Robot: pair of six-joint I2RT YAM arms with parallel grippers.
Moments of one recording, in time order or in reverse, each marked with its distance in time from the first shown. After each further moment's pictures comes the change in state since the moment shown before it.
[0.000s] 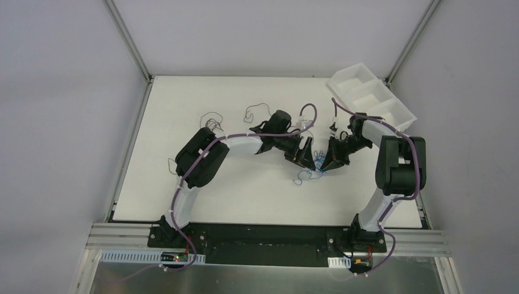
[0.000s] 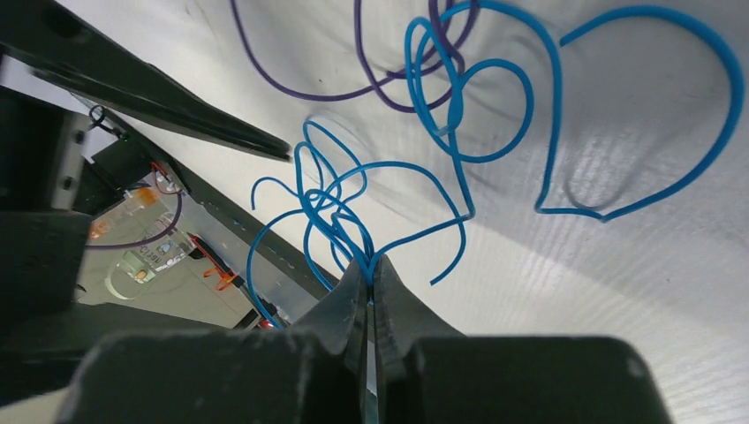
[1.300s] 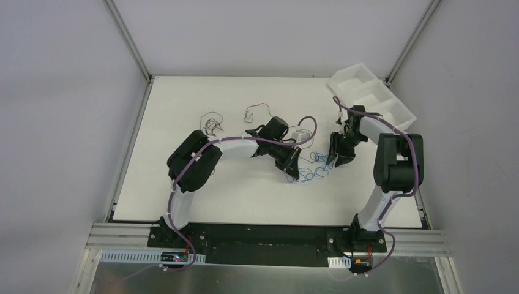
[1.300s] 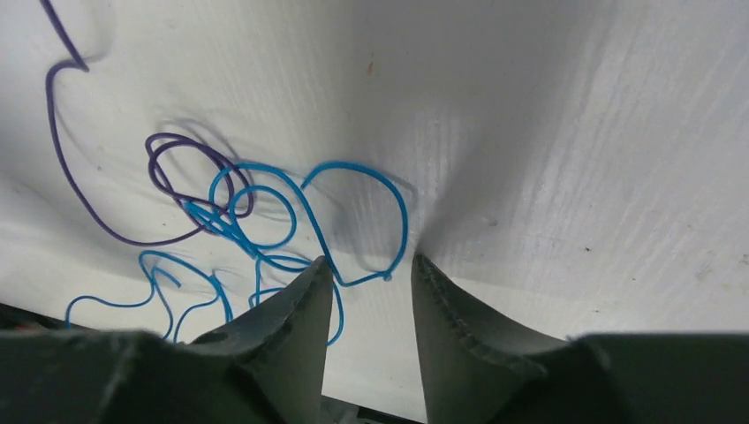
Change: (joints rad) left arm -0.030 -0.087 -0.089 -0.222 -0.034 0.274; right arm 0.022 0.032 0.058 0.131 0.378 0.140
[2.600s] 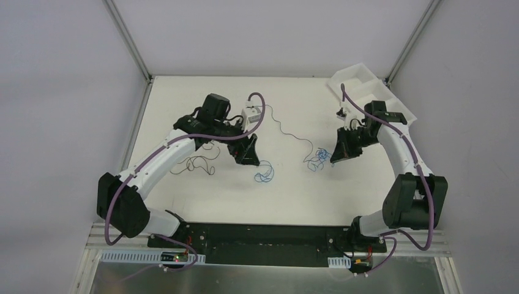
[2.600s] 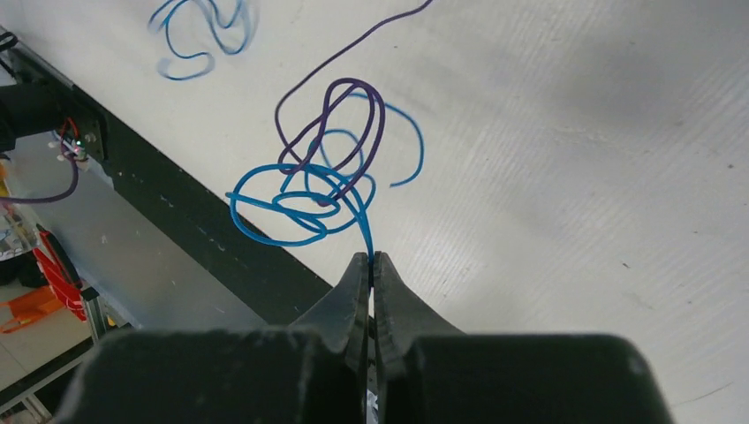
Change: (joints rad) left arm 0.289 -0.668 -0.122 -0.554 -0.019 0.448; right arm -0.037 -0.361 0.008 -0.260 -0.312 -0.381
